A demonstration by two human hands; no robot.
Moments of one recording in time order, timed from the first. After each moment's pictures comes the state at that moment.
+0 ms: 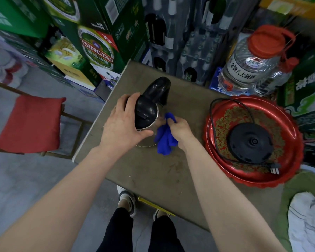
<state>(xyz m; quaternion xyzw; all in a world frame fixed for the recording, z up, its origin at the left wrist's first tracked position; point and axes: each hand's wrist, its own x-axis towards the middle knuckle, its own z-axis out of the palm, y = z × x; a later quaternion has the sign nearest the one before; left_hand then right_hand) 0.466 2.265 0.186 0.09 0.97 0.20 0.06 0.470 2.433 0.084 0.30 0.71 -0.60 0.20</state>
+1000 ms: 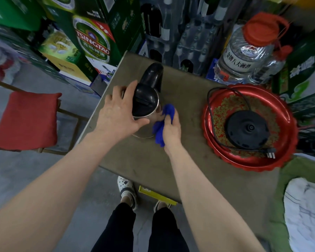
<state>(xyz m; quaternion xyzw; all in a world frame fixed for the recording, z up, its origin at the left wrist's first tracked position) 0.472 2.256 0.196 0.10 0.98 0.13 0.09 0.510 2.389 0.076 0.36 0.57 -0.73 0.04</state>
